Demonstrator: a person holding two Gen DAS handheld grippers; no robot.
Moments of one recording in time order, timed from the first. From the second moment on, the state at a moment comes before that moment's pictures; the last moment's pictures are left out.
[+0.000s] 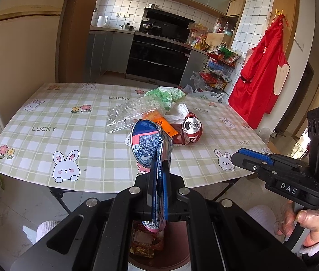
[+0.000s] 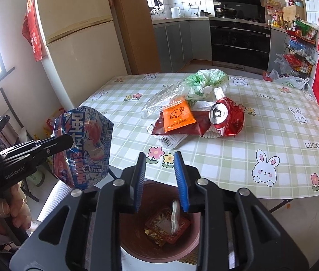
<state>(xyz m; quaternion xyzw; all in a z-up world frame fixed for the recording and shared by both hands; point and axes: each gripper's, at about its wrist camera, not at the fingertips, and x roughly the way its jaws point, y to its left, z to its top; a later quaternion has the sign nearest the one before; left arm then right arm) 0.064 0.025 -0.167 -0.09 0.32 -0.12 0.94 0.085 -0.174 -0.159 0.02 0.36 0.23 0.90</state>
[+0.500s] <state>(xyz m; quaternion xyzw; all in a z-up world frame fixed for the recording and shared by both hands) 0.066 0.015 -0.174 -0.08 0.33 -0.14 0.93 0.087 -0.188 -0.154 0.03 0.35 0.19 0.92</state>
